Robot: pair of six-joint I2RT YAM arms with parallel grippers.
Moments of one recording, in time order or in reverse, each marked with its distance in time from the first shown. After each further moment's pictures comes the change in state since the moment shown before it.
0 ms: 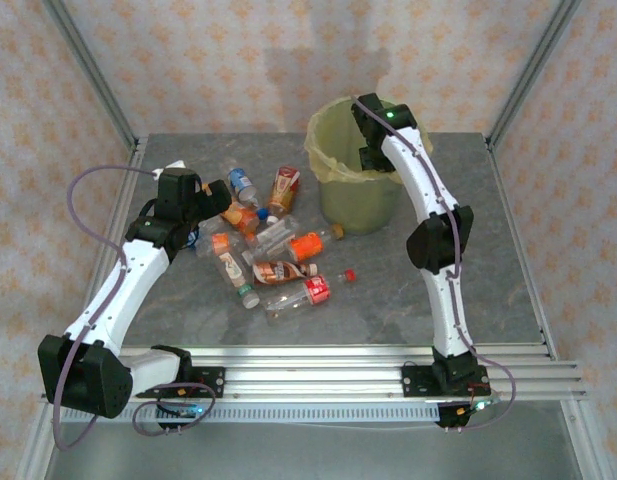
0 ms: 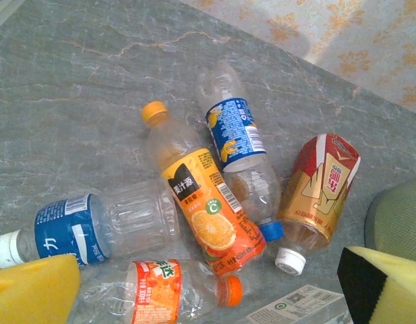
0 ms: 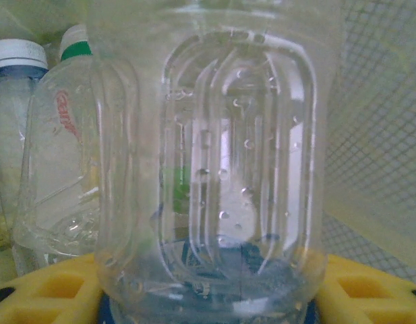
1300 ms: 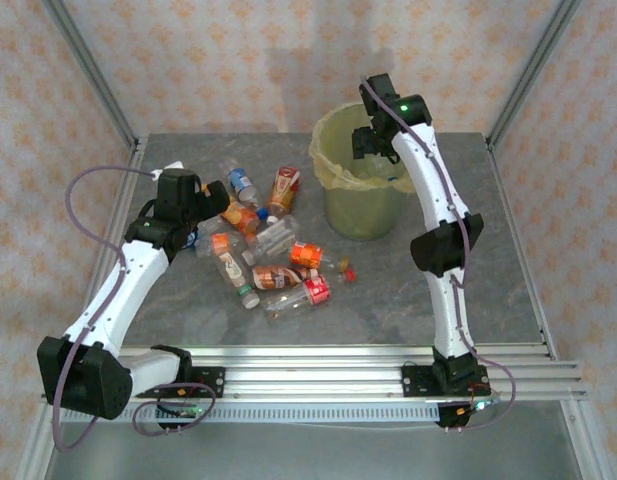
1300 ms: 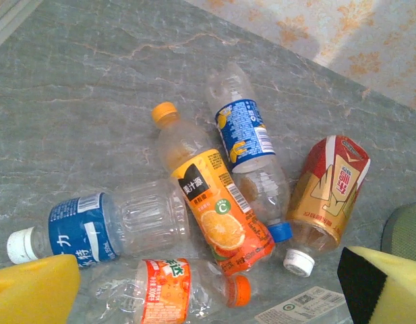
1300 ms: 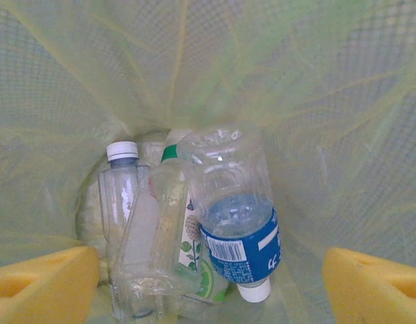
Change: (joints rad) left arm 0.000 -0.016 0.000 -0.021 -0.028 0.001; right arm 0.000 -0.051 0.142 0.056 -0.086 0.015
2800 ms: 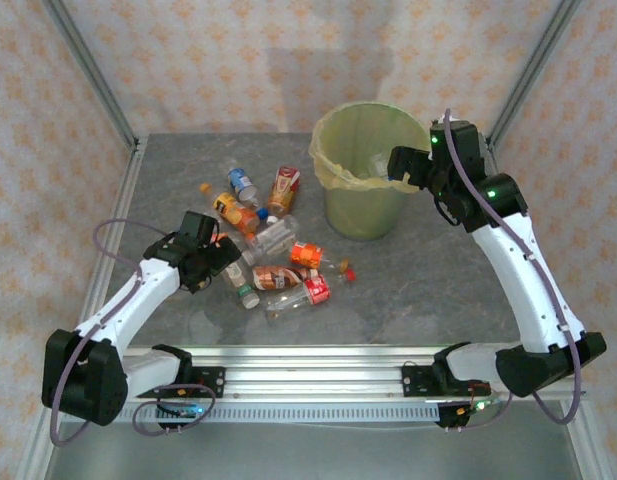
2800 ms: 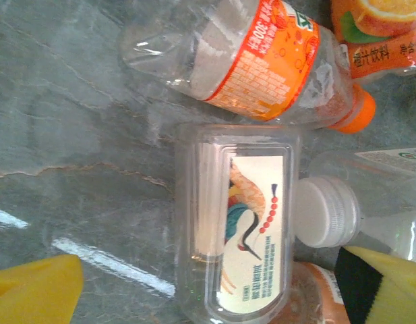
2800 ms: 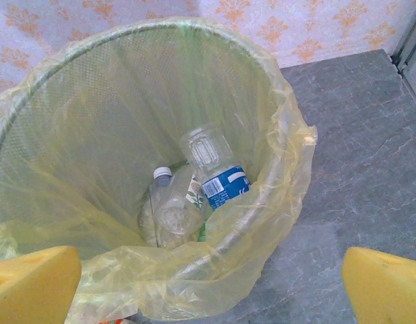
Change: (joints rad) left arm -0.072 -0.012 -0.272 -0.189 0.175 -0.388; right arm 0.000 -0.964 -1.032 0.497 0.000 0.180
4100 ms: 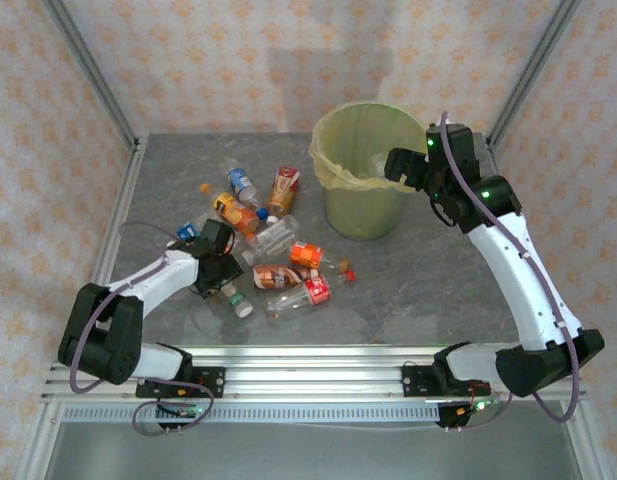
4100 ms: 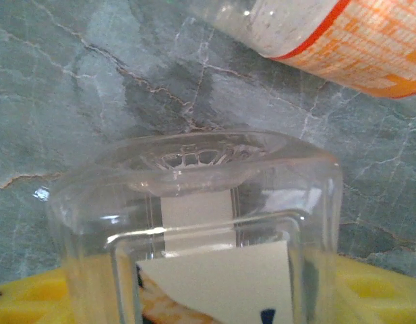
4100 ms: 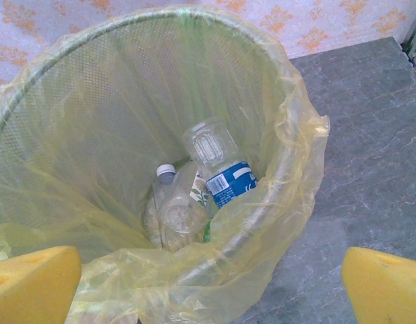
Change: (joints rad) left arm -0.039 0.211 -0.068 0.103 -0.050 0.012; right arm 0.000 0.000 -0.047 0.037 -0.011 0.027
